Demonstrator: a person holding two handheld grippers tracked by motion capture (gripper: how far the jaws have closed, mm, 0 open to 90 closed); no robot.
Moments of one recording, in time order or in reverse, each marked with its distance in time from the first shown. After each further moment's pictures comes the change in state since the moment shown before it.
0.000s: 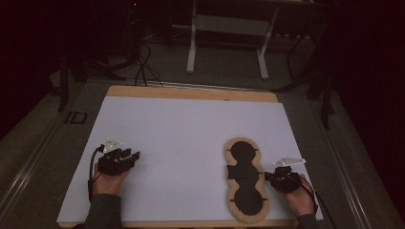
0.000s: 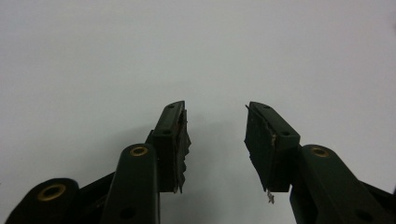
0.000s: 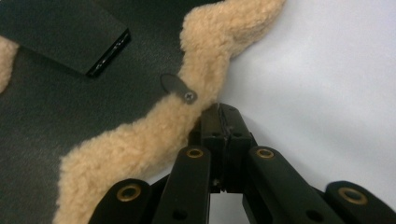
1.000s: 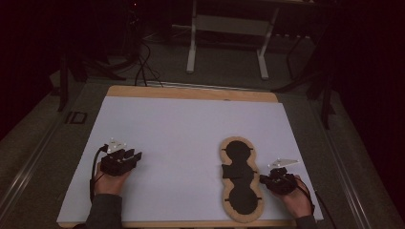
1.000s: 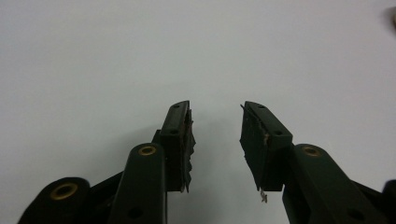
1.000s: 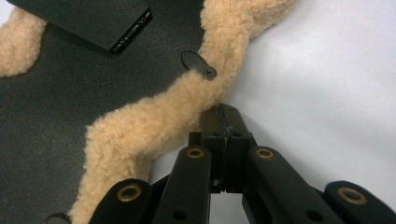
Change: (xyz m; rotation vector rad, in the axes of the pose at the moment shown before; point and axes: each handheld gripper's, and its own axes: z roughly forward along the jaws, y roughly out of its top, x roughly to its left) left arm -0.007 0.002 0.003 0.017 -0.011 0.048; right arm 0.014 0.003 0.002 0.027 0.055 -0.016
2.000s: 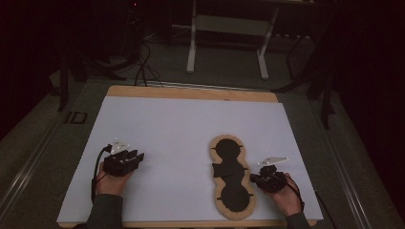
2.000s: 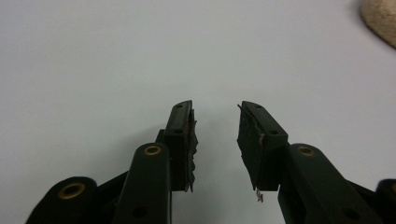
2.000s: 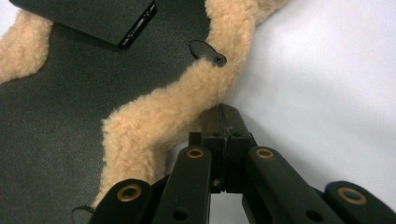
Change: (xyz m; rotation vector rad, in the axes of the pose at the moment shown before) left arm -0.006 0.001 0.002 0.011 -0.021 0.040; right arm 0.021 0.018 0.015 0.011 0.026 -0.003
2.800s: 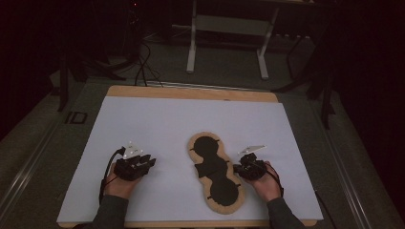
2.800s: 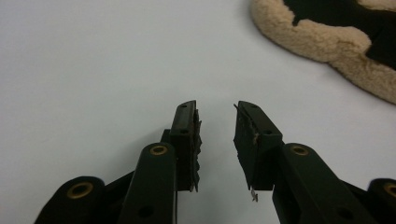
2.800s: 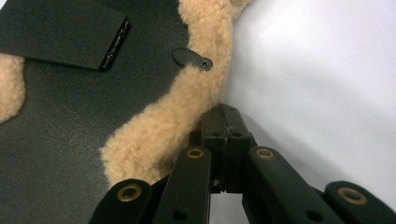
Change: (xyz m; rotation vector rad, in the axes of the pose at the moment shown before) left arm -0.031 0.002 0.007 0.019 -0.101 0.106; right arm 0.021 0.048 0.036 0.008 0.037 -0.050
